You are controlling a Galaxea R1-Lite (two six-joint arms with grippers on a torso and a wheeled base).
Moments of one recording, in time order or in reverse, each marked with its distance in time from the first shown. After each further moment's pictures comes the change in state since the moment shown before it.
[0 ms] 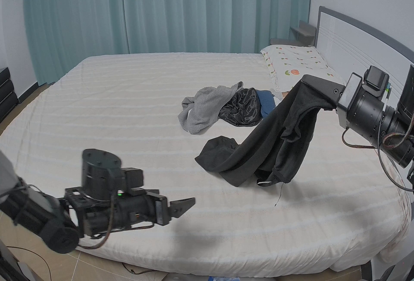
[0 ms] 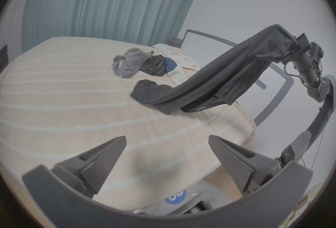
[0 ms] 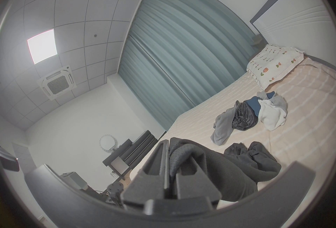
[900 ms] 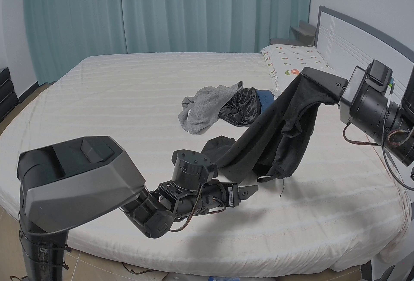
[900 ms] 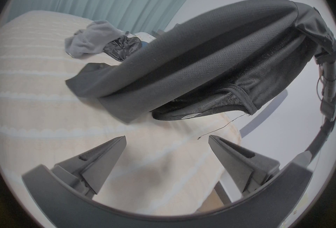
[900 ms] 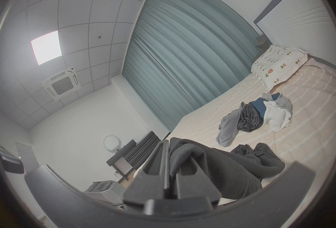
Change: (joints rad) left arm -0.108 0.570 -0.524 -0.130 -0.109 -0.177; right arm 0.022 -0.016 -0.020 0.003 -0.001 0.000
